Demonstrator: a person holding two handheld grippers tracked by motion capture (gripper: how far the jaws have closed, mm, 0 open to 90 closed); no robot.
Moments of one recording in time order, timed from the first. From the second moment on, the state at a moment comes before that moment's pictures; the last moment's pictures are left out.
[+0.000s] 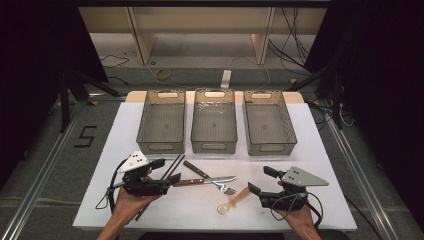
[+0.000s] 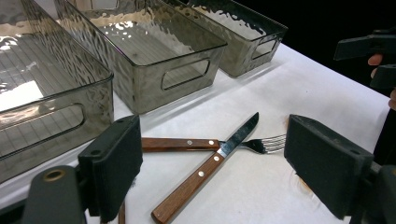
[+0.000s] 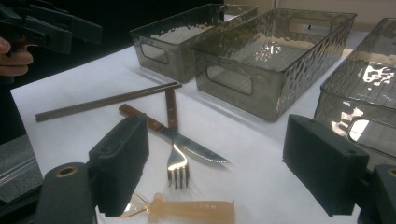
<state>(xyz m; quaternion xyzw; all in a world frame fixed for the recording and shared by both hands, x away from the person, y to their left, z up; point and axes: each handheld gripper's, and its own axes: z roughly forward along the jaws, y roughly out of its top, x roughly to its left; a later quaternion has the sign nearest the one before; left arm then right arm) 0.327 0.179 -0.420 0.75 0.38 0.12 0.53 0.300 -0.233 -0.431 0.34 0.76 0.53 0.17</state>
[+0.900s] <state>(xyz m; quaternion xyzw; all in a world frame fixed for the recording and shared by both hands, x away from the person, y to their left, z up) 0.343 0.188 -0.418 0.78 0.44 0.15 0.42 0.301 -0.230 -0.430 0.33 0.78 0.51 0.17</state>
